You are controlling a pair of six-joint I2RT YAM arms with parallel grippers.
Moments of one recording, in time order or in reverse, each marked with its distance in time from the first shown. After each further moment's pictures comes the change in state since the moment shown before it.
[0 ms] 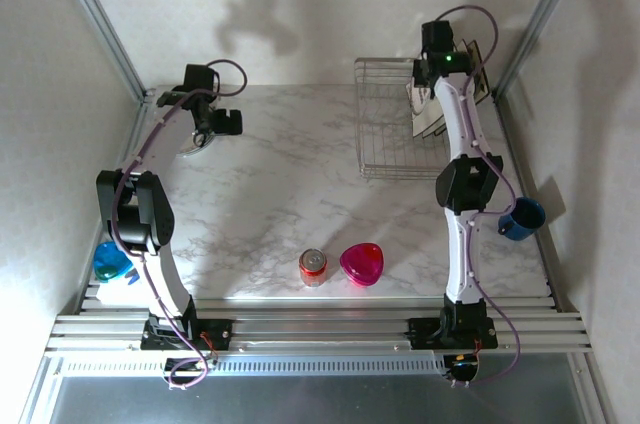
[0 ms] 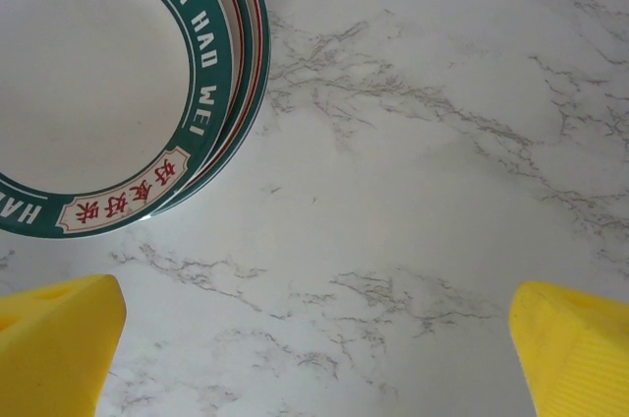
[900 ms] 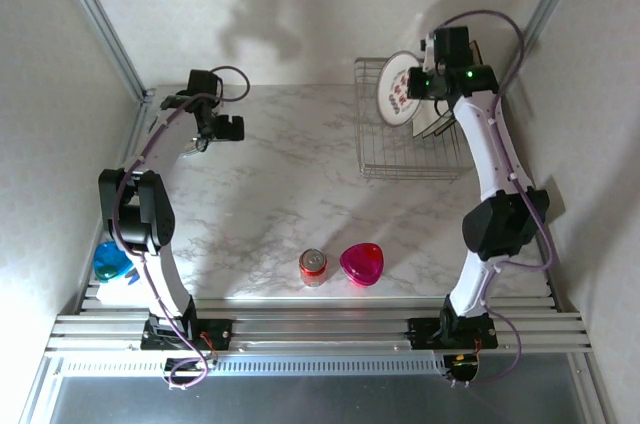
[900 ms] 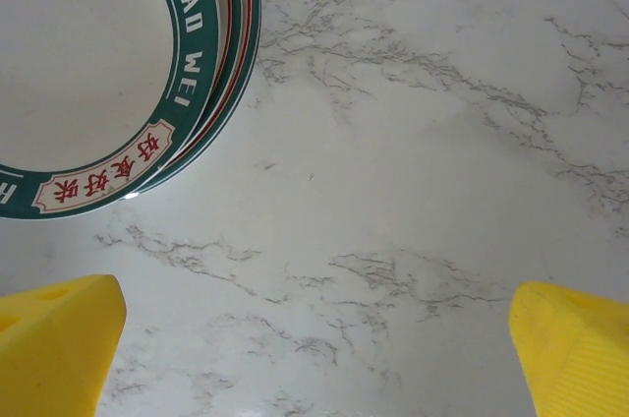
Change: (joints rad) left arm -0.010 0.000 -0.037 0.005 -0.002 -0.001; right arm 0.051 -0.571 -0.673 0.151 -0.393 0.084
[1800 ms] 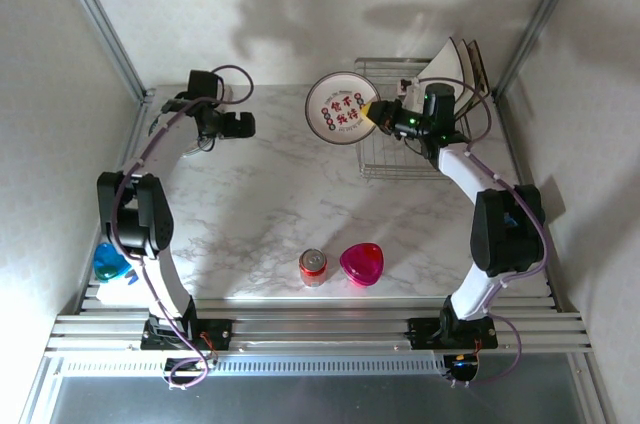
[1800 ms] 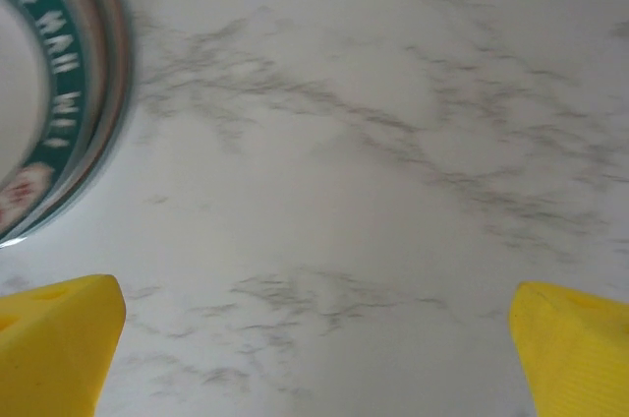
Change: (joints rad) left arm -0.008 -0.038 -0.057 0.125 0.214 -0.015; right arm -0.001 -0.098 -0.749 1.085 -0.755 0.670
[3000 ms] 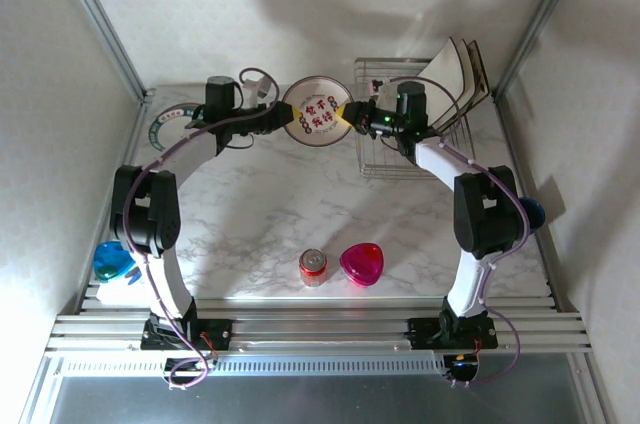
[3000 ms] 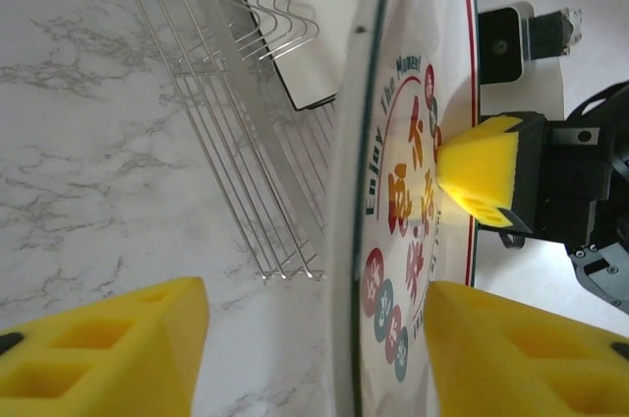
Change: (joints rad) left arm -0.084 0.034 -0.187 0.695 0.814 -0.419; right arm 0.108 0.165 0.107 0.083 -0.028 0.079
